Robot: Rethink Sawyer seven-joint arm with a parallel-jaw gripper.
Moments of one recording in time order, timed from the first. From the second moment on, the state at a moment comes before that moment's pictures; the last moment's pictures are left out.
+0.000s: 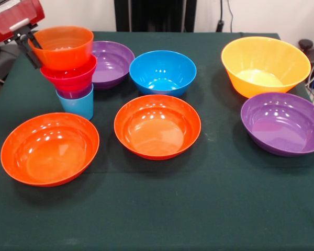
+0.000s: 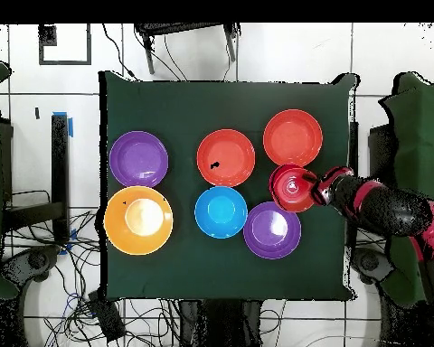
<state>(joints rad) -1.46 -0.31 1.13 1.67 -0.67 0.87 0.93</state>
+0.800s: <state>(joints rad) -1.46 -0.31 1.13 1.67 -0.67 0.87 0.93</state>
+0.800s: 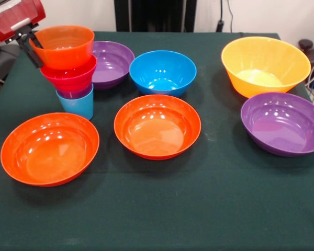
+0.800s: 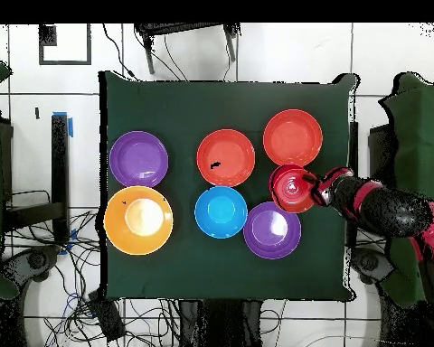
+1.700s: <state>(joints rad) -1.45 -0.31 1.13 1.67 -0.67 0.87 0.93</state>
